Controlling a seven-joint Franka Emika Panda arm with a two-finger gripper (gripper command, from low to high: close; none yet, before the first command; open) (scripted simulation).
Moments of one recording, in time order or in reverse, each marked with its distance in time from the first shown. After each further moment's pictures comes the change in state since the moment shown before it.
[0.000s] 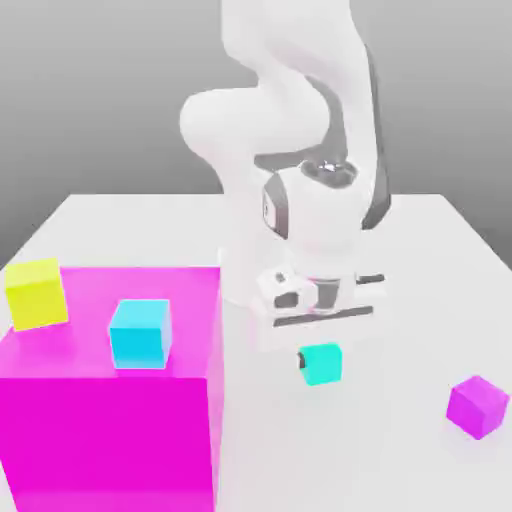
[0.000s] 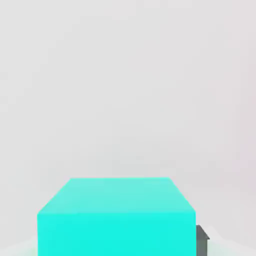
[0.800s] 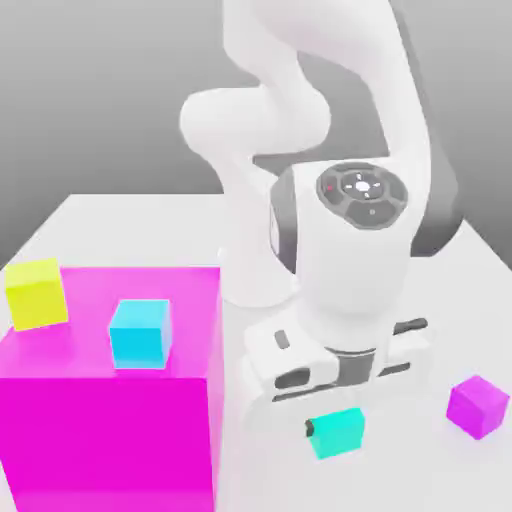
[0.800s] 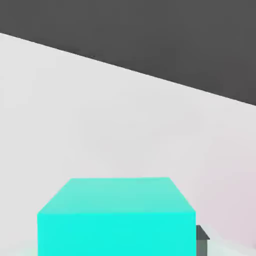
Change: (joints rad) arm -0.137 0.283 -0.070 0.785 -0.002 -0.673 -0.282
